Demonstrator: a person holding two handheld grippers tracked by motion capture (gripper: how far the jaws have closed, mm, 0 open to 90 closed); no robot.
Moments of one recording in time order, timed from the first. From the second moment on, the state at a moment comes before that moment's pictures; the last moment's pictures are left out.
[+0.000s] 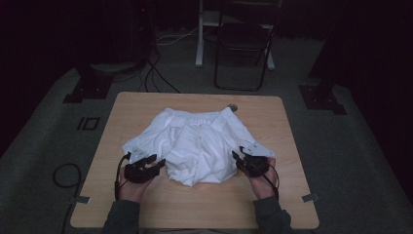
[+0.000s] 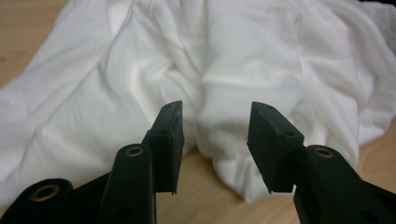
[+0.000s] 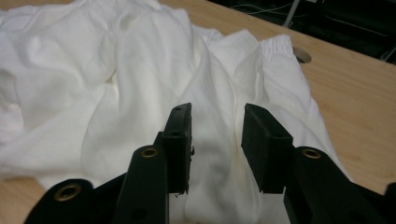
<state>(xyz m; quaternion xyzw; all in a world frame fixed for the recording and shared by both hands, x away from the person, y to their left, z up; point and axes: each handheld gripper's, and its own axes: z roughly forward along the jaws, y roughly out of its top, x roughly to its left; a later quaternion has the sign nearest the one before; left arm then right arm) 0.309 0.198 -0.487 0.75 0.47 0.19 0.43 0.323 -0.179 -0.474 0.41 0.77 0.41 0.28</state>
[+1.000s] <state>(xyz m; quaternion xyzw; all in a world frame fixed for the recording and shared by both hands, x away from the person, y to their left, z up) 0.387 0.130 -0.499 0.79 0.45 0.19 0.37 0.397 -0.124 -0.500 0.41 0.81 0.35 0.23</state>
